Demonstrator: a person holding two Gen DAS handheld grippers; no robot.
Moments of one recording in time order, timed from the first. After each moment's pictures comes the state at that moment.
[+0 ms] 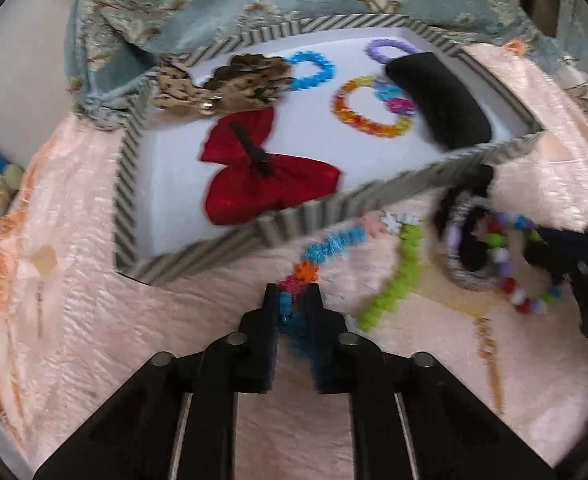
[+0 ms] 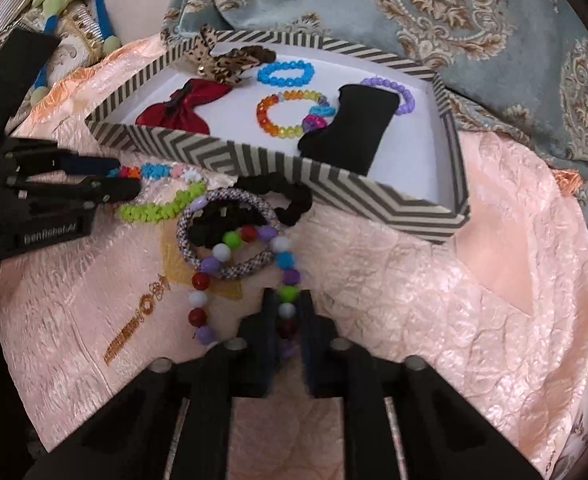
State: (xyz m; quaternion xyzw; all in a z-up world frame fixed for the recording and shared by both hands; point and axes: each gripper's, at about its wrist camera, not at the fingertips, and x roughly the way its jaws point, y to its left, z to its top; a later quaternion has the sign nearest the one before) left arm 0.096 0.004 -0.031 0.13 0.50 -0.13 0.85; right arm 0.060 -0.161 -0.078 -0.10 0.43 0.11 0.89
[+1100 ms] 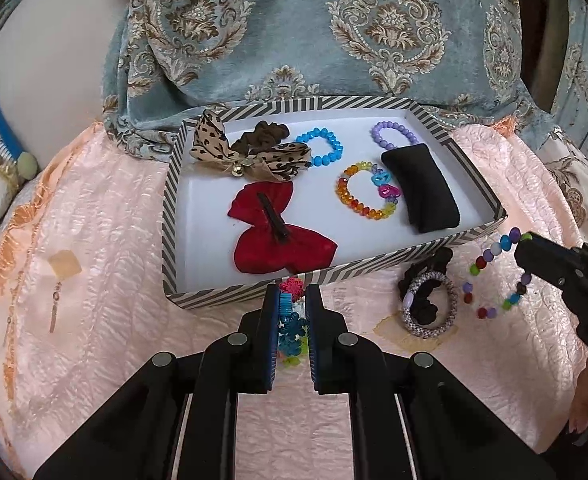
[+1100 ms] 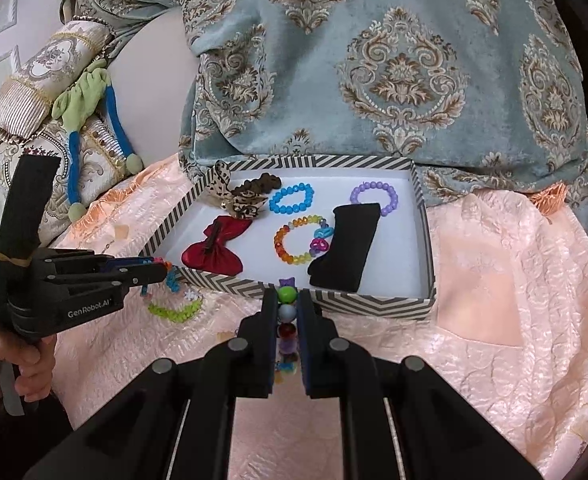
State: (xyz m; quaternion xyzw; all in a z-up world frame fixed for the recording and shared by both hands) left arm 0.088 0.025 0.022 0.05 0.44 -0.12 0.89; right arm 0.031 -0.174 -0.018 0.01 0.28 0.15 0.95
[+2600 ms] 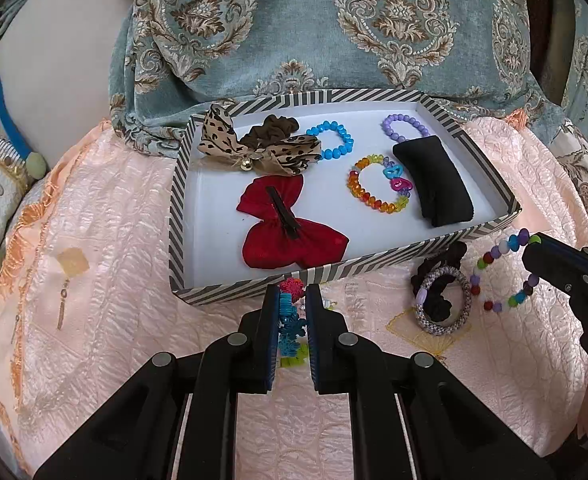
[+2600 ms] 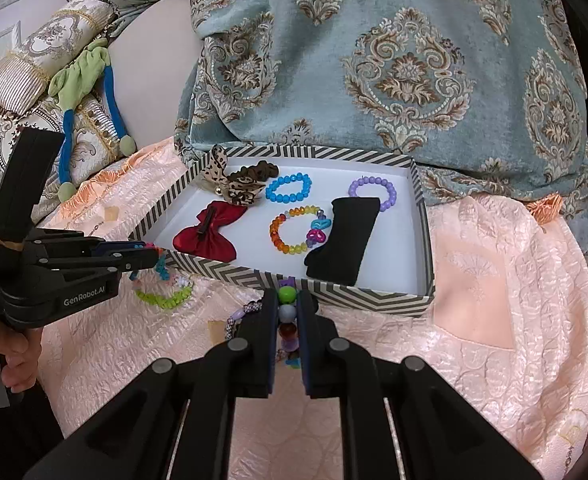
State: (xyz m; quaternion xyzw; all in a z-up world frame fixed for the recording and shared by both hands) left arm 0.090 0.021 0.017 0.06 0.44 -0.11 0.89; right arm 0.032 -0.163 -0.025 -0.02 0.29 0.14 0.95
